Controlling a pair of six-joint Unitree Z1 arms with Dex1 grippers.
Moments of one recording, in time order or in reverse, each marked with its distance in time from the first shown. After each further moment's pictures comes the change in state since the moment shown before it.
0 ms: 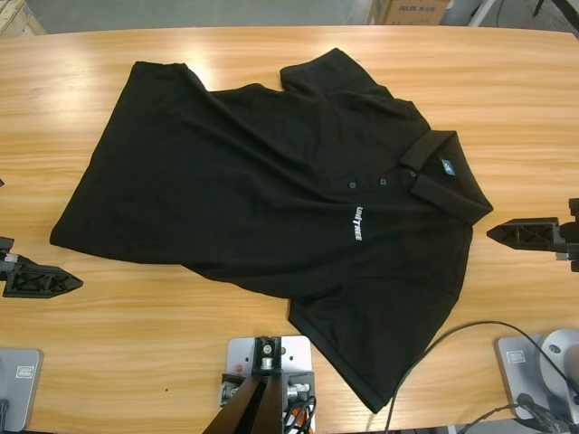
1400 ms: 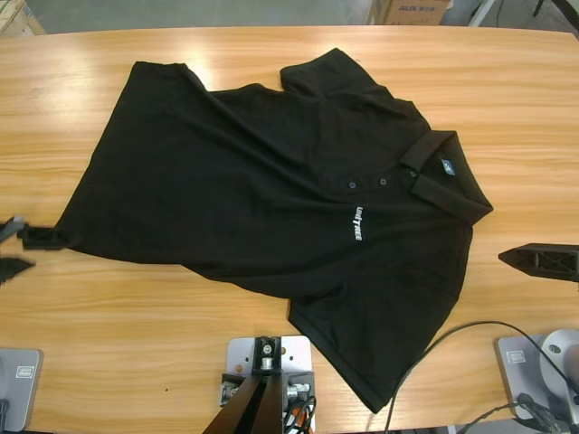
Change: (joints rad) arm 0 0.089 -0.025 0.156 -0.217 0.149 -0.405; arm 1 0.048 -0.138 0.069 -0.010 0.046 0.119
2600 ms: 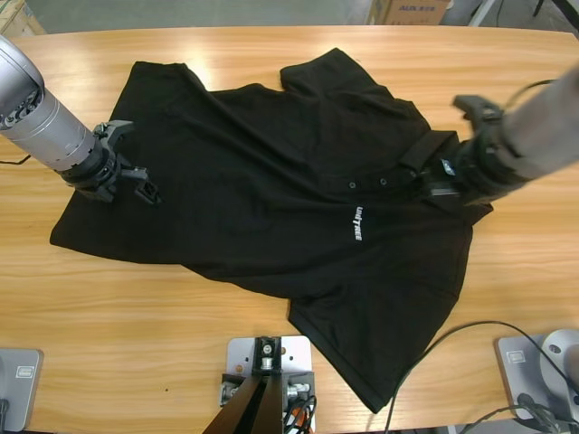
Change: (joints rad) arm 0 -0.055 0.724 -0.545 0.192 0.114 0.503; arm 1 0.042 0.774 -0.410 0.089 -0.170 -0.142
